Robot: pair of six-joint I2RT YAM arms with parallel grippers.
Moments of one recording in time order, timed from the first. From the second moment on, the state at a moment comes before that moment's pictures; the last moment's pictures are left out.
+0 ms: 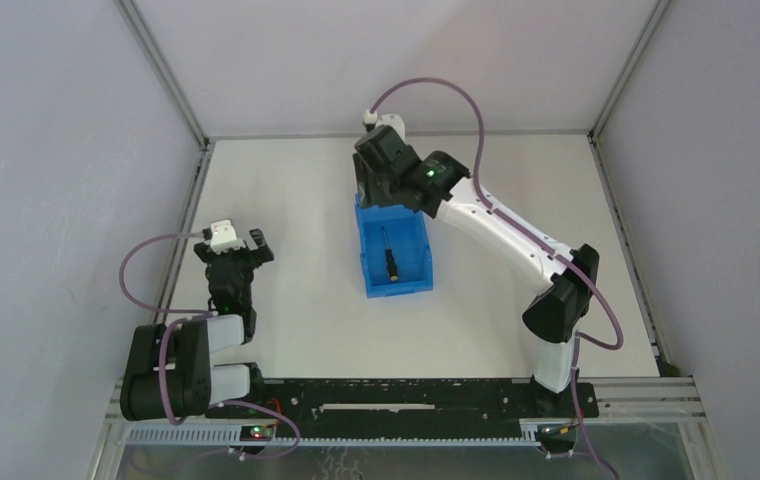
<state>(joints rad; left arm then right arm) 0.08 1.27 0.16 1.04 -0.15 -0.06 0.86 1.86 1.99 -0.90 0.37 0.48</state>
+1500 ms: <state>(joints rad) 0.08 1.27 0.16 1.04 -0.15 -0.06 0.11 1.55 1.77 -0.92 0.22 0.11</state>
